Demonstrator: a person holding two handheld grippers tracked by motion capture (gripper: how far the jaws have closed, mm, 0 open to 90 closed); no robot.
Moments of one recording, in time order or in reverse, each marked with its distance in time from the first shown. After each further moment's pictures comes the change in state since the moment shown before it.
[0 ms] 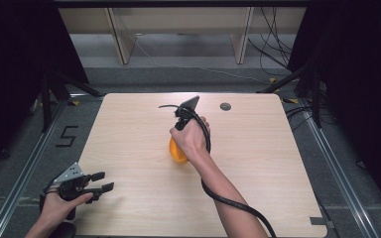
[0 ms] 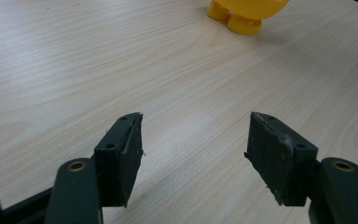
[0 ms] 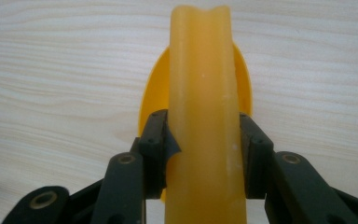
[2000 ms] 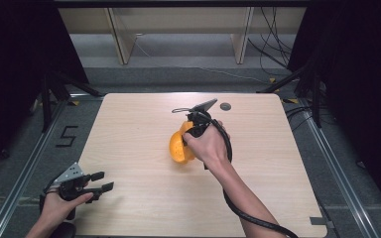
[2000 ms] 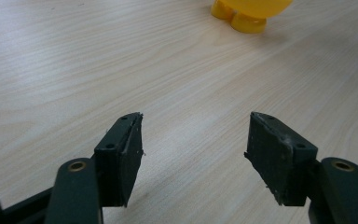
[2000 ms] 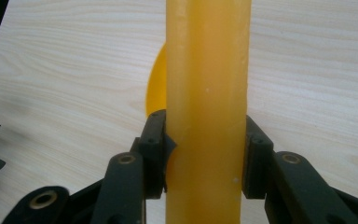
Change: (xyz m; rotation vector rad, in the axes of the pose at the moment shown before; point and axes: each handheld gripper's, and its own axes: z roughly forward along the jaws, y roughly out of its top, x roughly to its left) left arm -0.001 0.000 0.000 -0.001 0.016 -0.004; right arm -0.030 -0.039 -0.051 -0.093 0.117 -0.099
